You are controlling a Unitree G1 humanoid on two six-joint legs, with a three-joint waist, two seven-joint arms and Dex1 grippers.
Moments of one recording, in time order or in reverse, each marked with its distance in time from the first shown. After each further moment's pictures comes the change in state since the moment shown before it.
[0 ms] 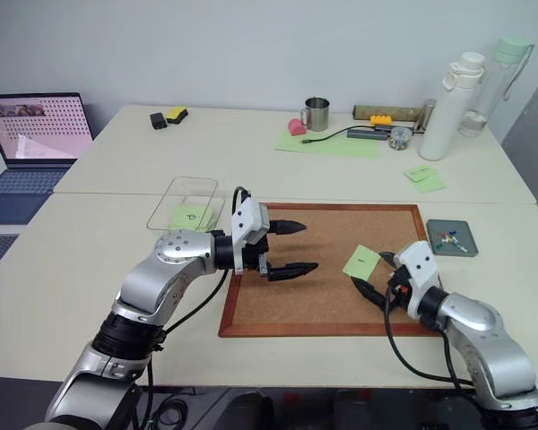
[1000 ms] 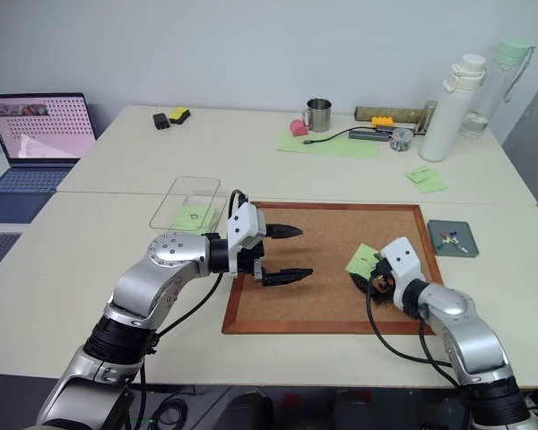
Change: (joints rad) left arm 0.008 0.021 0.000 -0.029 0.012 0.009 -0.013; right arm -0.130 0.031 0.081 0.166 -0.114 0.058 -0.063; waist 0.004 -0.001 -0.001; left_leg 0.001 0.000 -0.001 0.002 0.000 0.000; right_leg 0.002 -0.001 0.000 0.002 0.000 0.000
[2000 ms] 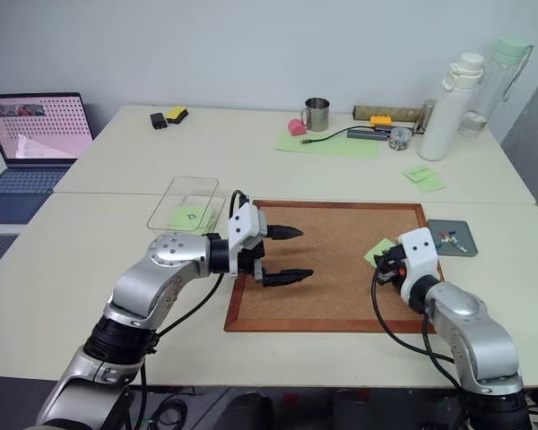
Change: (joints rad) left arm -0.002 -0.005 0.000 -0.013 0.000 0.028 0.002; right arm 0.012 0.090 -0.145 -0.212 0.069 0.270 -0.199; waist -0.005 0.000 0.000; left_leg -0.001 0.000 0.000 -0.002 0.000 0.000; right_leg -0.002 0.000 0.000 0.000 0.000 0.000
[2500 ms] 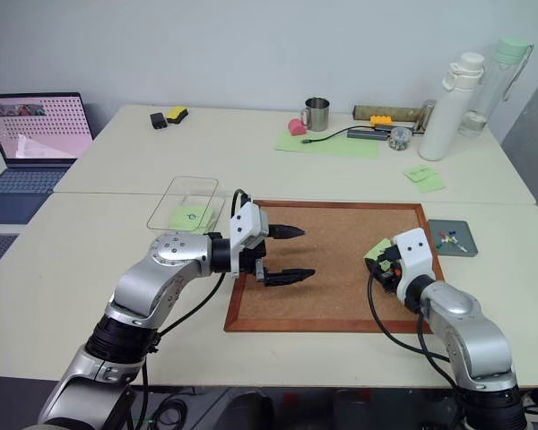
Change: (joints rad) left arm -0.005 -0.001 -0.003 0.000 0.000 0.000 -0.002; right arm -0.014 0.001 0.031 0.057 -0.030 -0.035 -0.005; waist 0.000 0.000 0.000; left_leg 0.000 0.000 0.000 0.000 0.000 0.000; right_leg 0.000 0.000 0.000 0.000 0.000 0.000
